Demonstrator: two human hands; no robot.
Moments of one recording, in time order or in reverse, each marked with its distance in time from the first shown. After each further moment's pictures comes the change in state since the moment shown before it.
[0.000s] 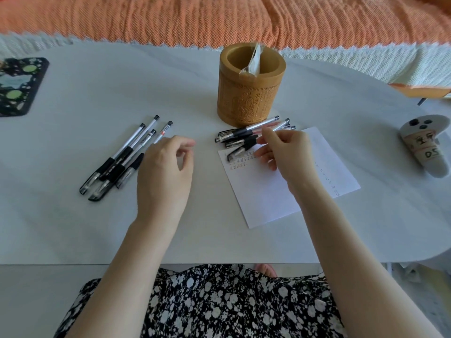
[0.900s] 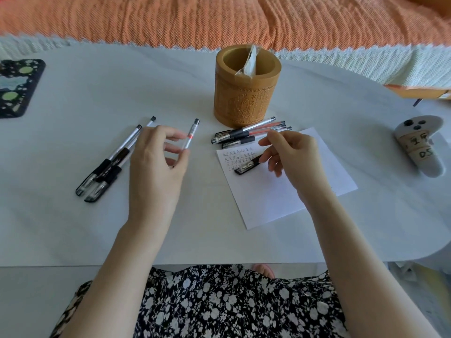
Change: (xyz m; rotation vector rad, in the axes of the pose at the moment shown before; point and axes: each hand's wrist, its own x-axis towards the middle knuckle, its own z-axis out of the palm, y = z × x) left_hand 0.003 0.007 -0.009 -0.152 0.059 0.049; right_hand -0.011 0.001 -0.019 0.050 -0.072 -0.086
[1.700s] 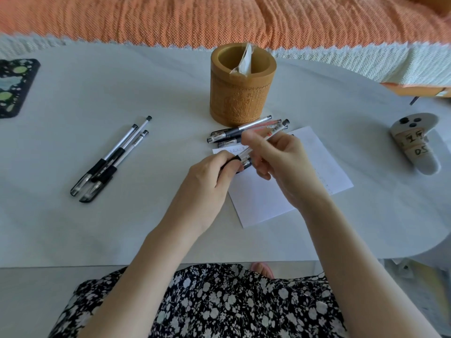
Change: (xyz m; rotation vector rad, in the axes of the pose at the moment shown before) left_hand -0.021 0.033 0.029 -0.130 -0.459 -0.030; right_hand -0.012 -0.006 0.004 0.299 -0.258 -0.038
